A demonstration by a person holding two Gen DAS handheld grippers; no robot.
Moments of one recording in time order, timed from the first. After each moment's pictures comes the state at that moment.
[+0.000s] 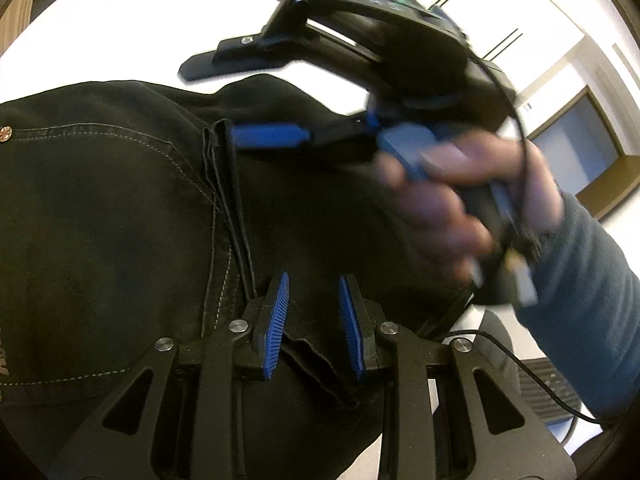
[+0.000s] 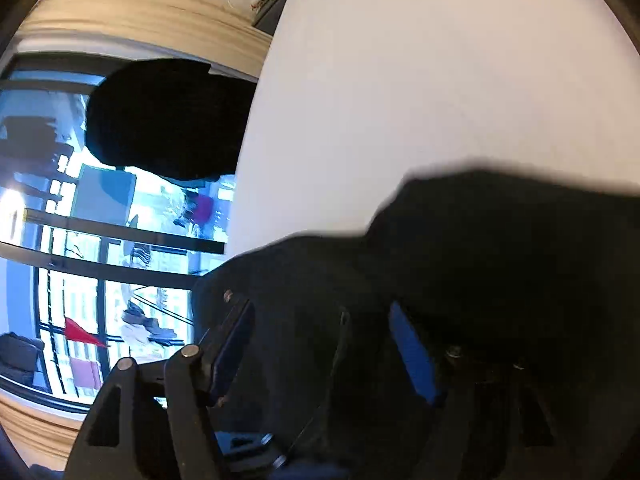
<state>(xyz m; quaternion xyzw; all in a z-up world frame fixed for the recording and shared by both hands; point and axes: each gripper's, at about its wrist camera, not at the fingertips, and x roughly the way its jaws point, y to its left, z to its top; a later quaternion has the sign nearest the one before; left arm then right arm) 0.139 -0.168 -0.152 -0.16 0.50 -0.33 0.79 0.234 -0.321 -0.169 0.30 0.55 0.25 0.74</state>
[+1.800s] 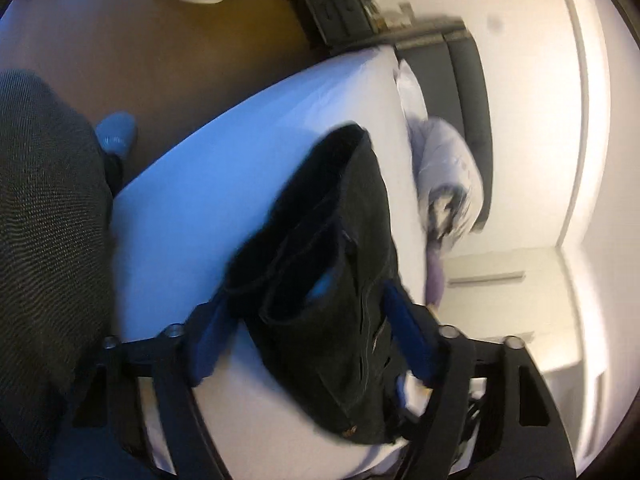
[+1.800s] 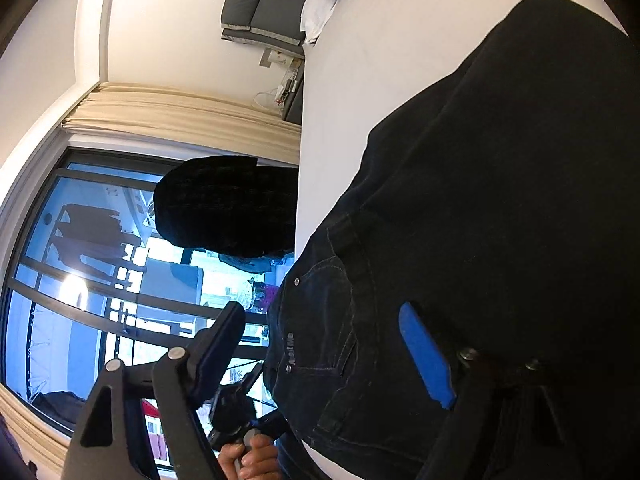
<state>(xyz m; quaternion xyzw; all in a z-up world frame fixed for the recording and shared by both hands) 0.055 0.108 -0.234 -0.59 0.35 -0.04 0.72 0.077 -0.376 -0.157 0.46 0.41 0.25 0.75</state>
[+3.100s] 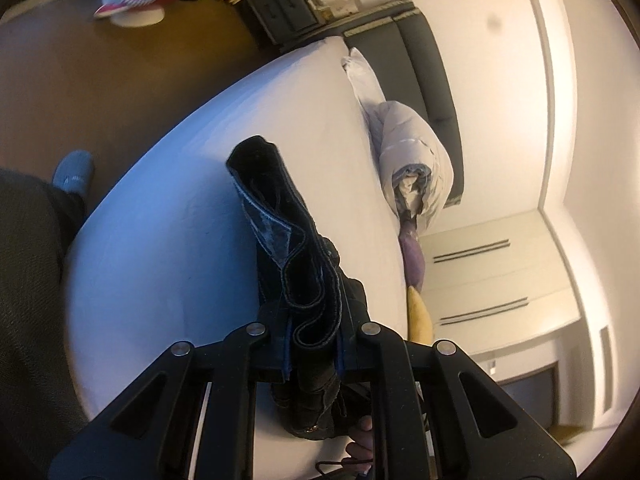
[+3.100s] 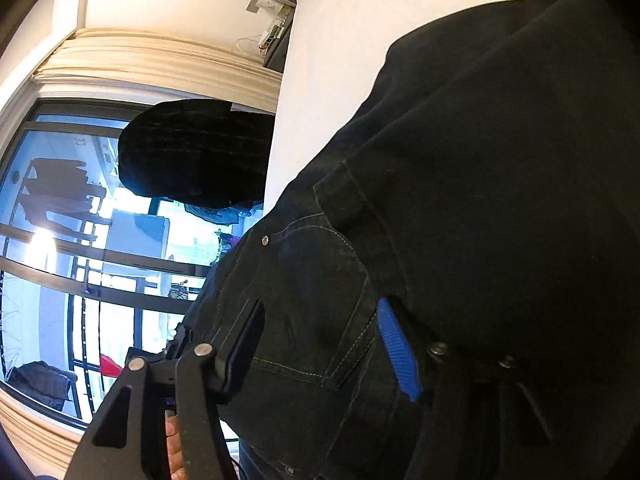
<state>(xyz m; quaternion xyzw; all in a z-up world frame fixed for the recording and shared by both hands) 0.096 0.088 -0.140 -0.52 0.34 -0.12 0.77 0.118 -0.316 -0.179 0.39 0.49 0.26 0.74</state>
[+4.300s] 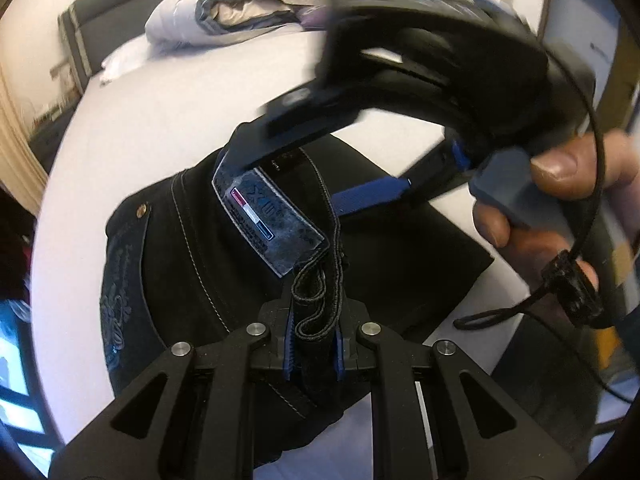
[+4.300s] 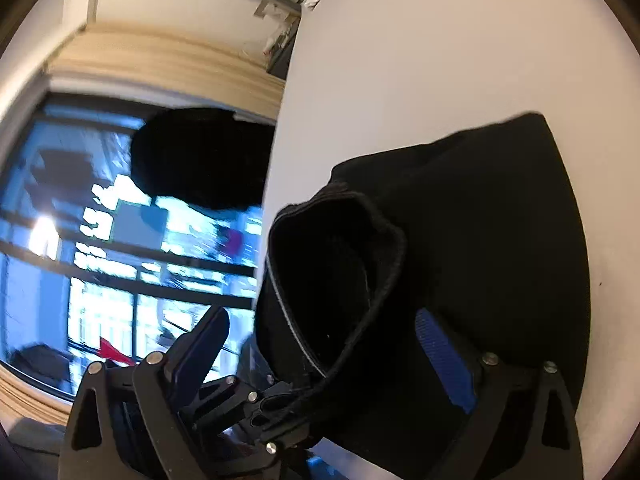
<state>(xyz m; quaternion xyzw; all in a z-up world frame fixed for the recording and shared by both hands) 0.109 -0.353 -0.074 0.14 0.42 -0.26 0.86 0.120 -0.428 -0.109 0.32 0.51 0.26 0.76</state>
